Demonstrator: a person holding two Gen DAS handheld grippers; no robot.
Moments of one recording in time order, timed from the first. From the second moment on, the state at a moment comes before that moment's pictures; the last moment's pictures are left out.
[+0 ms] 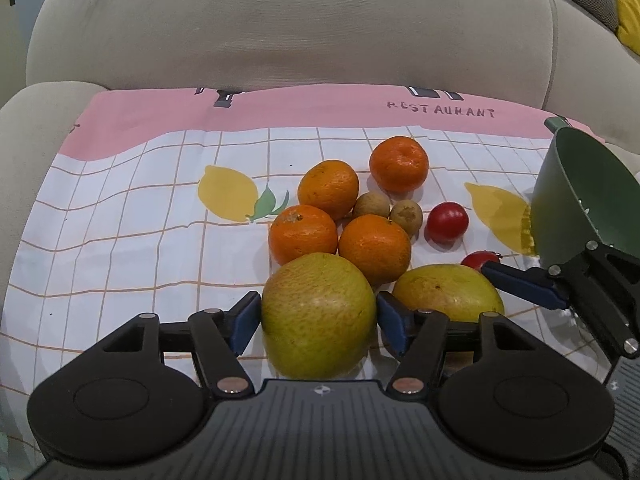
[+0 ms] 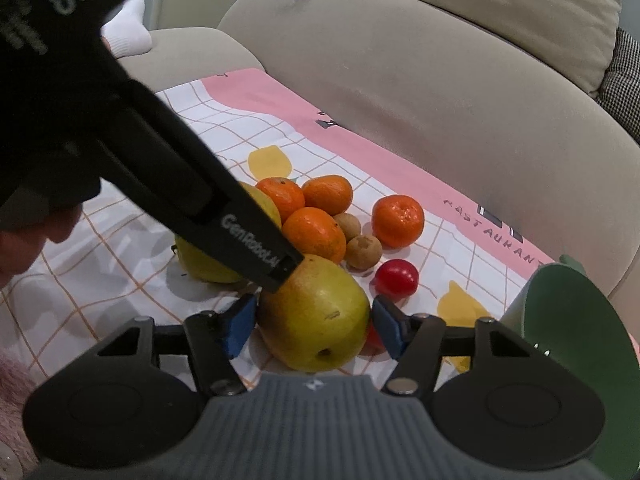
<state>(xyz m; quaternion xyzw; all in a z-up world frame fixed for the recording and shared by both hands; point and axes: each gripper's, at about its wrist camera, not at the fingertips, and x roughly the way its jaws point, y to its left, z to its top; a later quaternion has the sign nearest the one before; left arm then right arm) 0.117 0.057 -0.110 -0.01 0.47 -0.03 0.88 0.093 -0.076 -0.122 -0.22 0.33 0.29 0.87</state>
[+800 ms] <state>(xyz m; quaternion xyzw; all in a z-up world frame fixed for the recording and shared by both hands) 0.090 0.055 -0.102 -0.01 0.47 -0.03 0.88 0.073 -0.093 -0.106 -0.21 0.34 0.29 0.87</state>
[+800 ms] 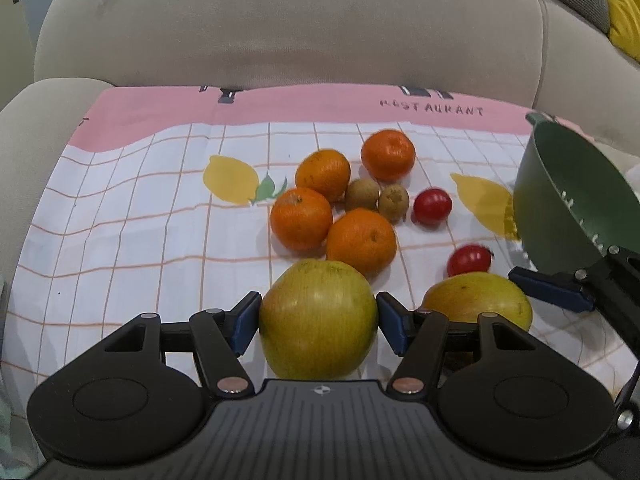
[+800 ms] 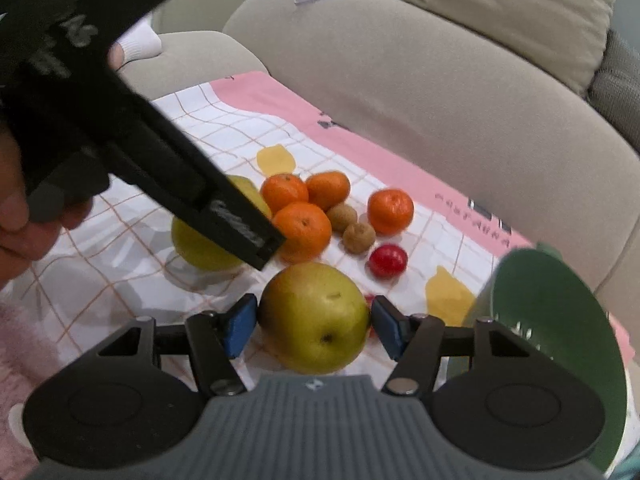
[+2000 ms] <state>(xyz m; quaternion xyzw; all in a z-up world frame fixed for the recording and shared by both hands) 0.084 0.053 -0.101 0.00 0.45 -0.02 0.89 0.061 -0.103 -0.099 -0.18 0.33 0.27 0.89</state>
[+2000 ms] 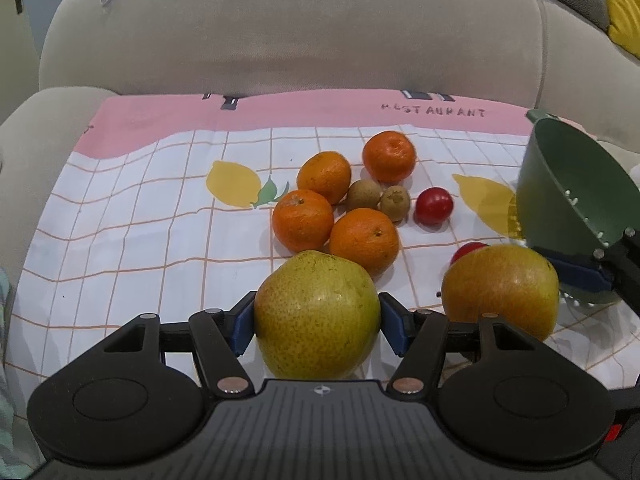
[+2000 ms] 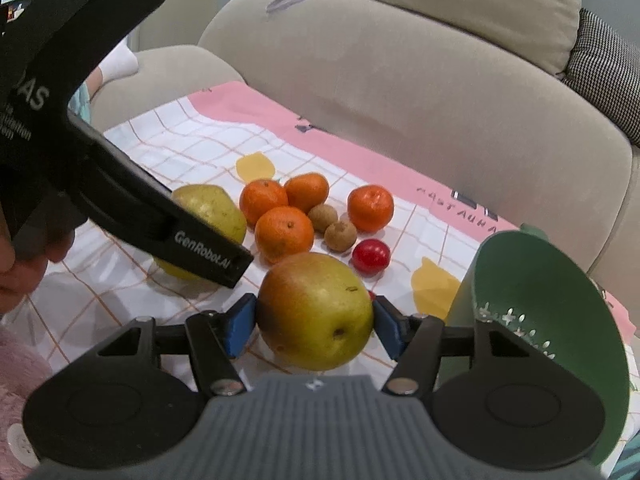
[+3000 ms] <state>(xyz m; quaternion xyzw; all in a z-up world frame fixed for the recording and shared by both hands) 0.072 -0.068 0.000 0.04 0.37 -0.18 0.91 0.062 -0.229 -0.014 -0.16 0.31 0.18 0.92</state>
